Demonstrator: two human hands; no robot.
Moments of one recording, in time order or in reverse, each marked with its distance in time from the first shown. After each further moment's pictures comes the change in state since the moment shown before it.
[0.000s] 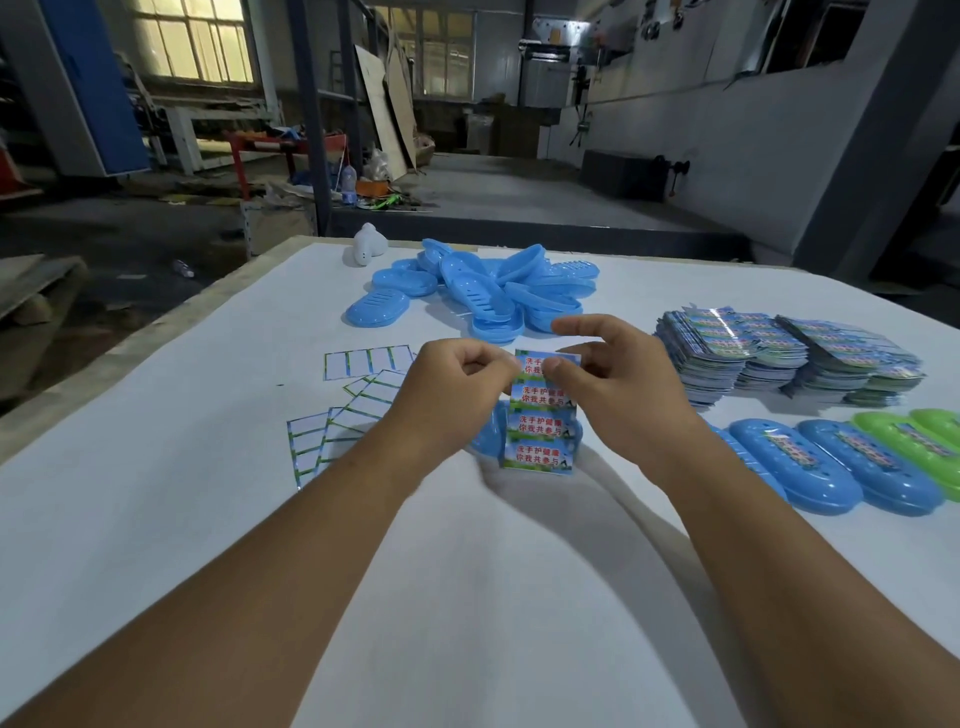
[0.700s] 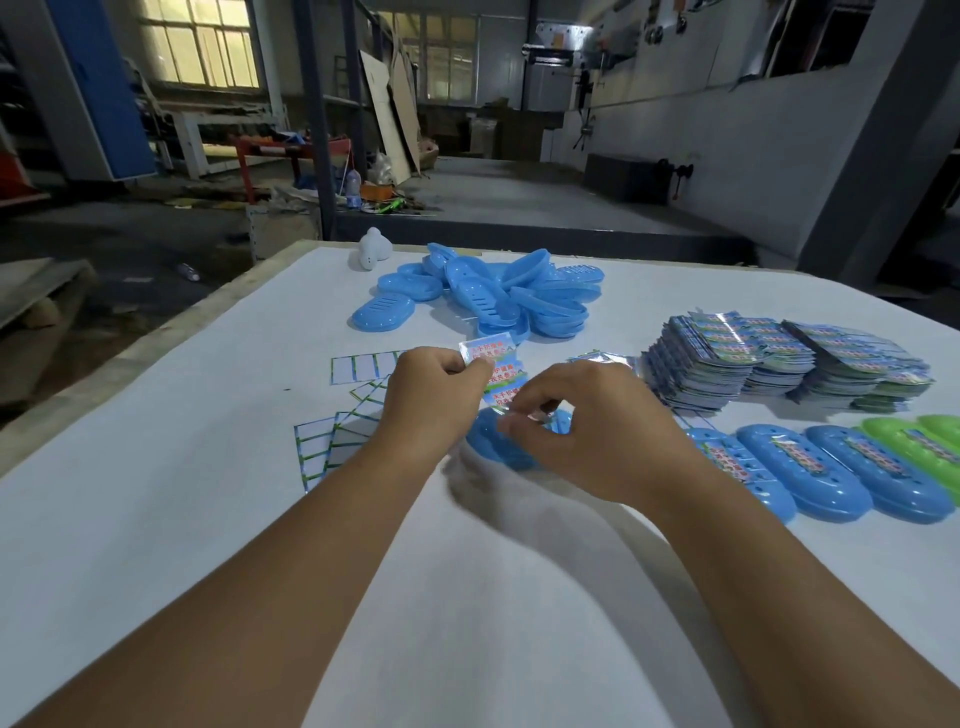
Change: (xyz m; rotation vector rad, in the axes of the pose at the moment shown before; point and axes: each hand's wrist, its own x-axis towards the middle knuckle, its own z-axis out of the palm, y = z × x) left_hand 0.013 -0.012 -0.007 0.182 0.231 -0.120; right_hand -0.019 -0.013 0.012 -0.625 -0.178 -0.345
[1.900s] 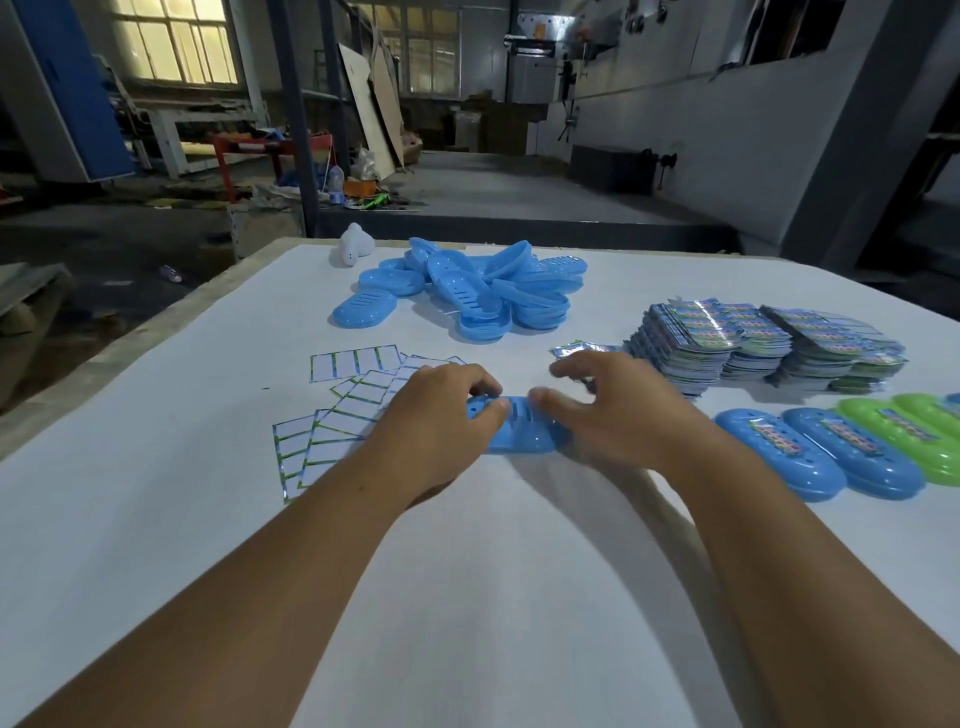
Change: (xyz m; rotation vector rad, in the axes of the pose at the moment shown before) left_hand -0.016 -0.005 0.005 0.467 -0.238 0.333; right_hand 0.002 0.044 -0.011 -0.070 -0.108 0.391
